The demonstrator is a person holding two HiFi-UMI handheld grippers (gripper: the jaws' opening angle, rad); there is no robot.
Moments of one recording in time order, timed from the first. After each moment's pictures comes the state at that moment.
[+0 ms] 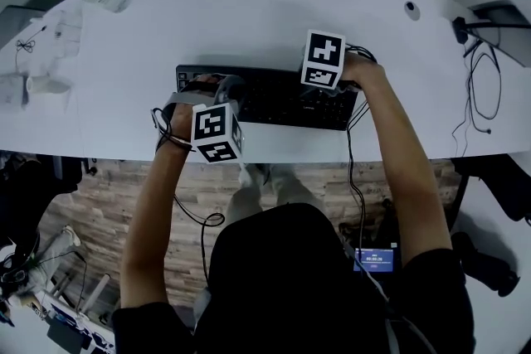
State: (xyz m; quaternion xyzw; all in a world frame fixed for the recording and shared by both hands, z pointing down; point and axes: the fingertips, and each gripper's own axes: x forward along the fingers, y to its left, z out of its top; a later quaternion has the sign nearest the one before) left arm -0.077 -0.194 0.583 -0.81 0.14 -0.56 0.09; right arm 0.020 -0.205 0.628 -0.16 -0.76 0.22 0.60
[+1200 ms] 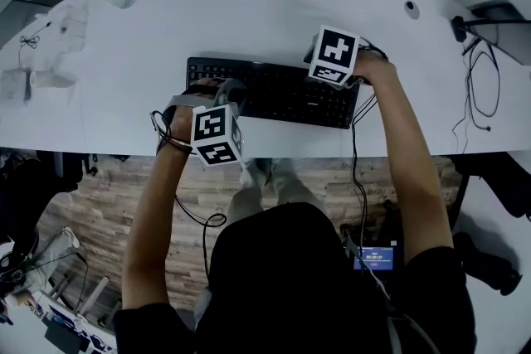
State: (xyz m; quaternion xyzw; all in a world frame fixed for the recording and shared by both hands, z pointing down) left arm -0.090 -0.167 0.575 -0.81 0.13 -0.56 0.08; right arm 0.016 -0.228 0.600 -0.07 -0.78 0.15 0.60
